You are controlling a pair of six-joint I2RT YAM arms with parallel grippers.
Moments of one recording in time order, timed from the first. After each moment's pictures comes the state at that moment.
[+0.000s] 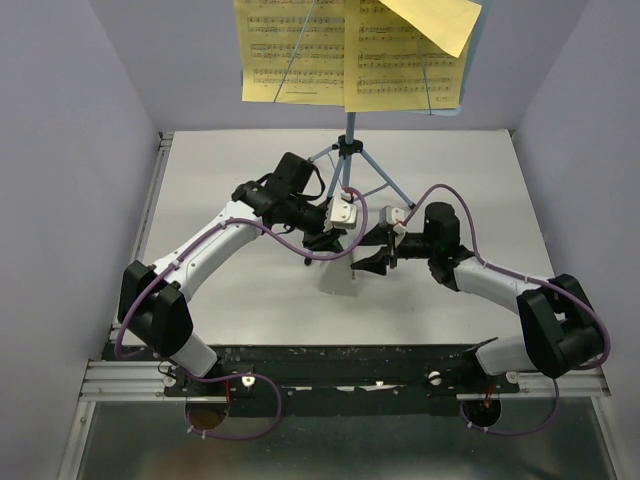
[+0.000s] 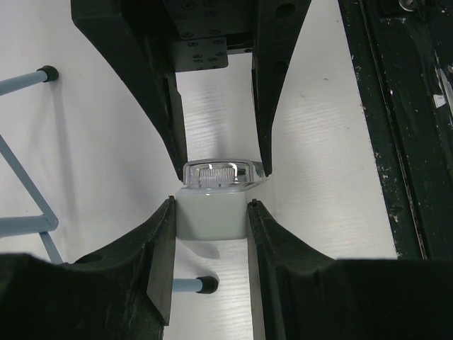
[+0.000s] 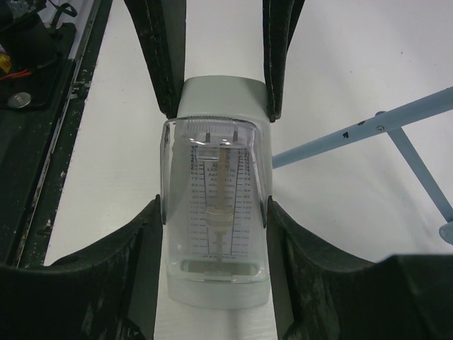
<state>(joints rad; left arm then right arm) -0.61 1.56 1.38 -0.74 0.84 0.86 0.43 1.40 0.59 0.53 -1.04 -0.32</state>
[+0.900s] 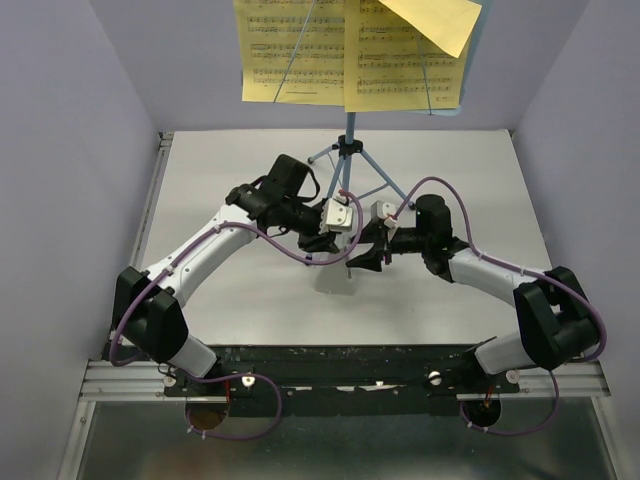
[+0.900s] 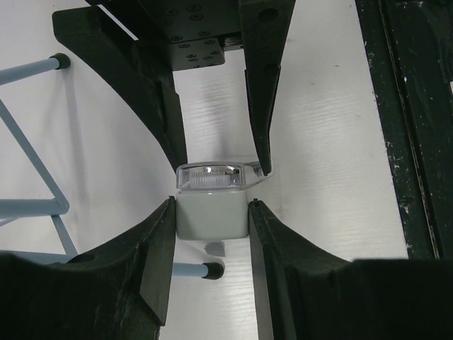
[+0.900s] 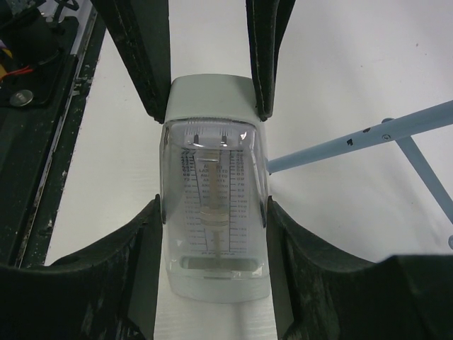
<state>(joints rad) -0.59 1.52 1.35 -0.75 0.80 0.89 0.44 1.44 0.67 0.40 -1.03 -0.36</state>
